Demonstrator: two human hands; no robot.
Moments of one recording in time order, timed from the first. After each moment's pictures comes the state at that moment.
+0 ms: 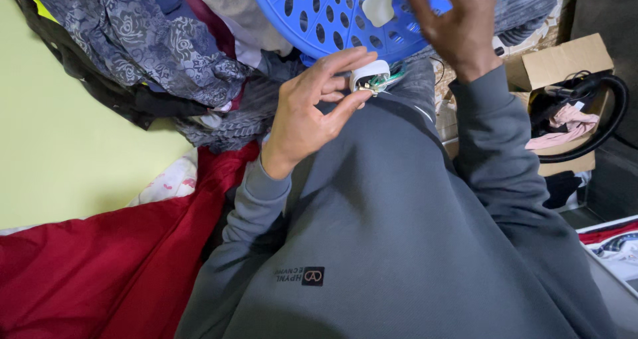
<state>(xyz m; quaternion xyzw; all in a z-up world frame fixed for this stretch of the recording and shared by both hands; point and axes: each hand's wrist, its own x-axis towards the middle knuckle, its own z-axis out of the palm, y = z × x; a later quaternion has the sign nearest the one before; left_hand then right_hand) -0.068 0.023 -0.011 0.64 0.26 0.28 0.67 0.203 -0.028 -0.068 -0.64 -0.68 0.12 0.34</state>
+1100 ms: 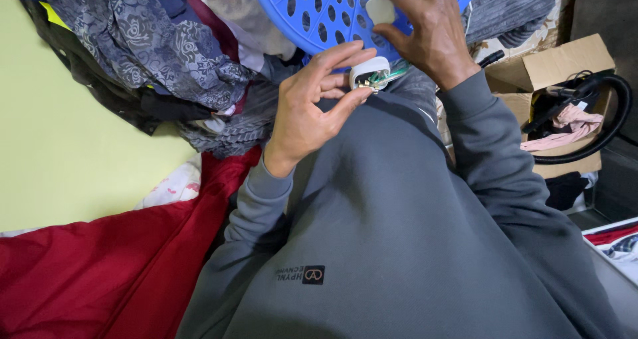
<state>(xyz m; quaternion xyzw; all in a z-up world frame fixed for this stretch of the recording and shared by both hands) -0.073 0.019 -0.011 0.62 0.27 0.29 0.68 0.179 -0.040 -0.089 -0.66 -0.70 0.12 0.24</state>
